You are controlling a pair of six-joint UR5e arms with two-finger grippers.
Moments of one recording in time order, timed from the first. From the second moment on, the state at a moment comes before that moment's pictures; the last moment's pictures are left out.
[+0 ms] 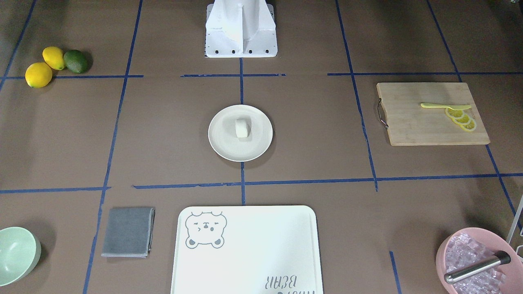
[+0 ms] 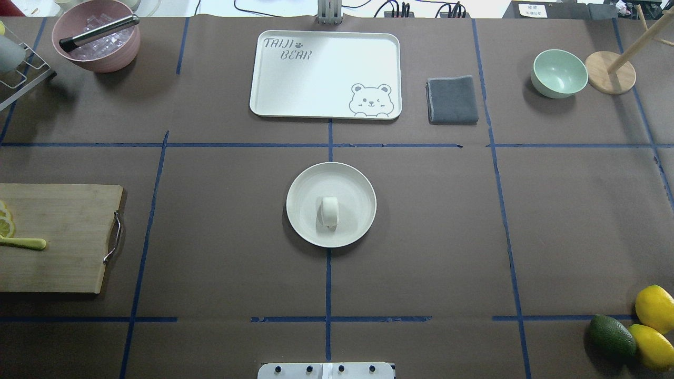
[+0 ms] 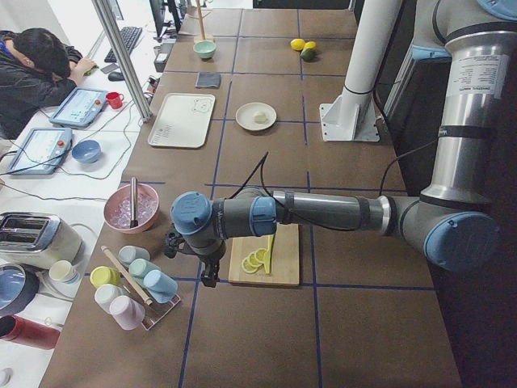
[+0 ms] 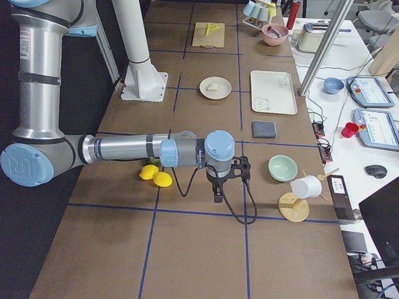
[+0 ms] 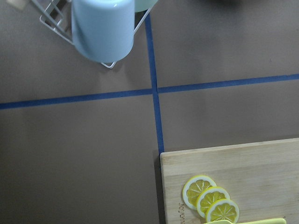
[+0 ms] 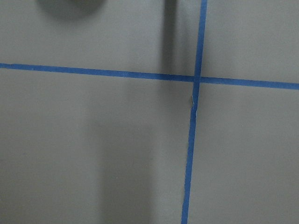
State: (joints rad) left arm -1.62 -1.63 -1.57 -1.42 -2.44 0.20; right arm 1.56 -1.68 1.78 -1.60 2.43 -0.02
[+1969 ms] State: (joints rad) left arm -1.64 -1.62 -1.56 -1.51 -2.34 0.10; right arm 1.57 -1.69 1.78 -1.59 2.42 -0.02
